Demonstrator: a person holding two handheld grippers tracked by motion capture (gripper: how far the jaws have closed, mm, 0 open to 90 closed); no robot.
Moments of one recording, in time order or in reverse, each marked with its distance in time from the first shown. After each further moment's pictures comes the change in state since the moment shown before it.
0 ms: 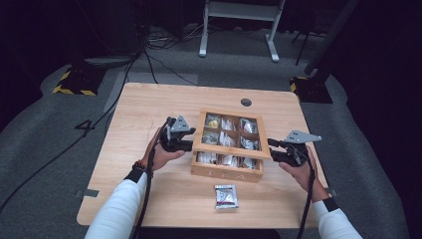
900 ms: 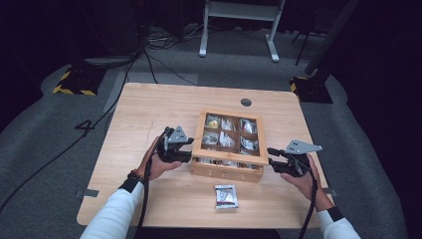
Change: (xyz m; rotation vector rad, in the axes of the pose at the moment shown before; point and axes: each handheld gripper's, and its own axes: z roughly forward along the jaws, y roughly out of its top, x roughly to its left) left arm -0.020 -0.019 -0.009 0.025 -0.047 0.012; right arm 0.018 -0.016 -0.012 0.031 0.028 -0.045
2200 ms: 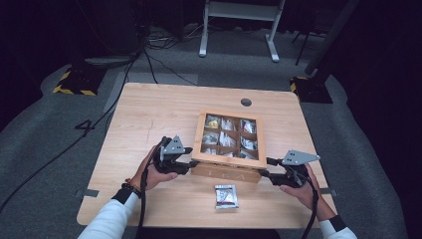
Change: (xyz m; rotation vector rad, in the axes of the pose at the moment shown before) left arm -0.022 -0.013 -0.018 0.001 -0.054 0.020; right arm 0.026 -0.010 -0.007 0.020 0.078 -0.032
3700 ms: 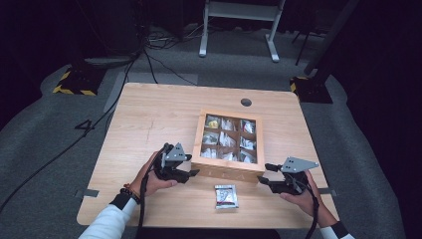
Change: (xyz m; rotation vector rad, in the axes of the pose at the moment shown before) left arm -0.014 -0.010 0.003 0.057 -0.030 0.013; right arm 0.015 -0.011 -0.003 0.030 -0.001 -0.007
